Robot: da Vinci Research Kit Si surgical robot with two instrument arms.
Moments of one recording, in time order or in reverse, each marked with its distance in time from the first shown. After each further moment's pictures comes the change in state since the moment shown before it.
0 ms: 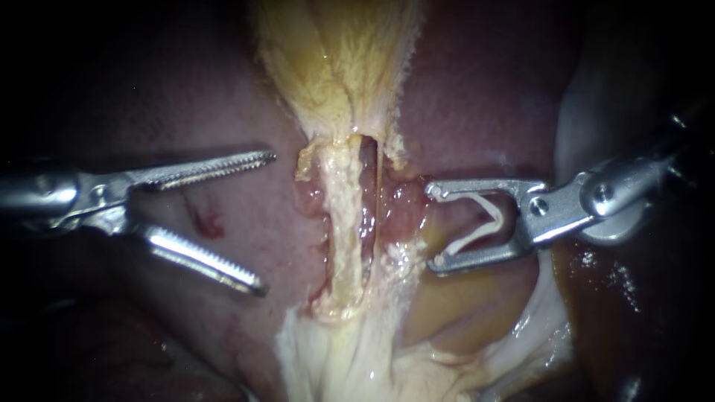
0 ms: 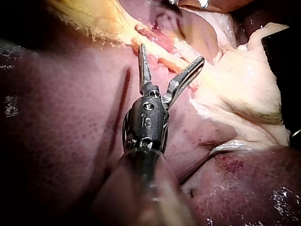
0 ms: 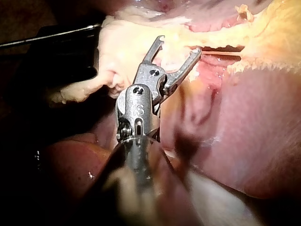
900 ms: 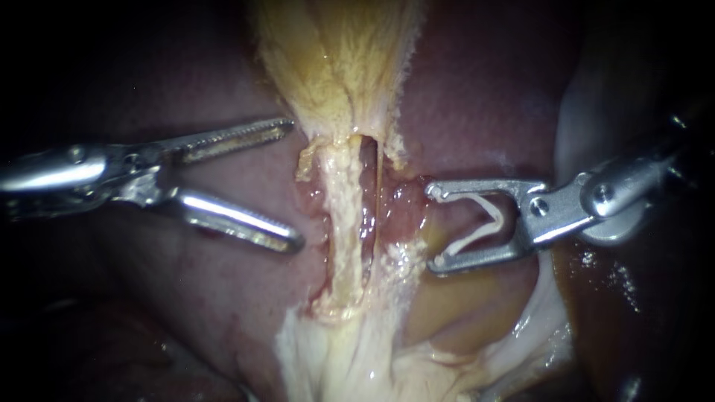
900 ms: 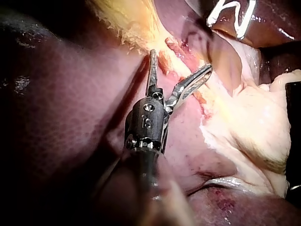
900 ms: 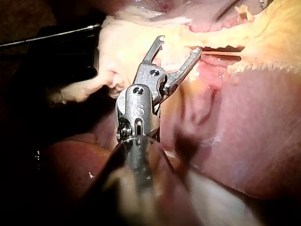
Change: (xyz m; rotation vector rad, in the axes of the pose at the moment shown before) right arm 0.000 0.000 0.000 0.000 0.000 0.000; left arm 0.001 0.004 0.003 -0.121 -0.003 -0.242
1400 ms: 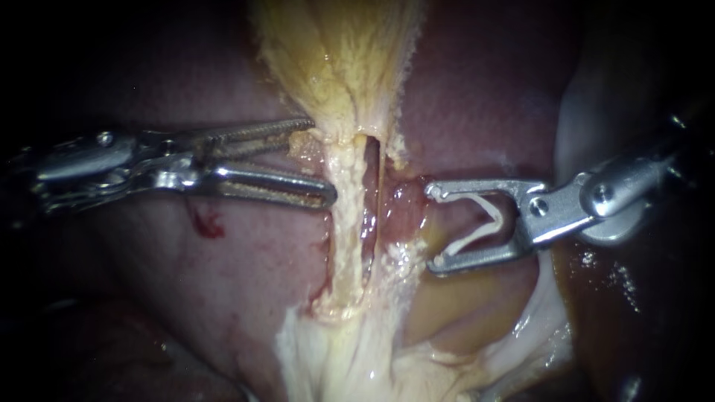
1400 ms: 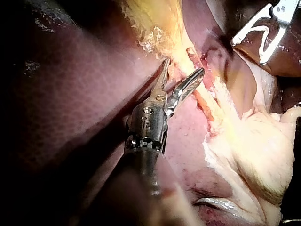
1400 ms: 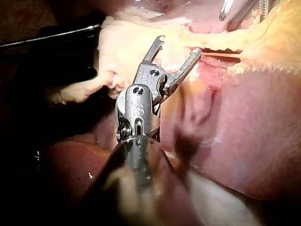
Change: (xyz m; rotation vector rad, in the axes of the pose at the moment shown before) right arm 0.000 0.000 0.000 0.000 0.000 0.000; left arm 0.002 0.002 0.002 -0.093 0.063 -0.130
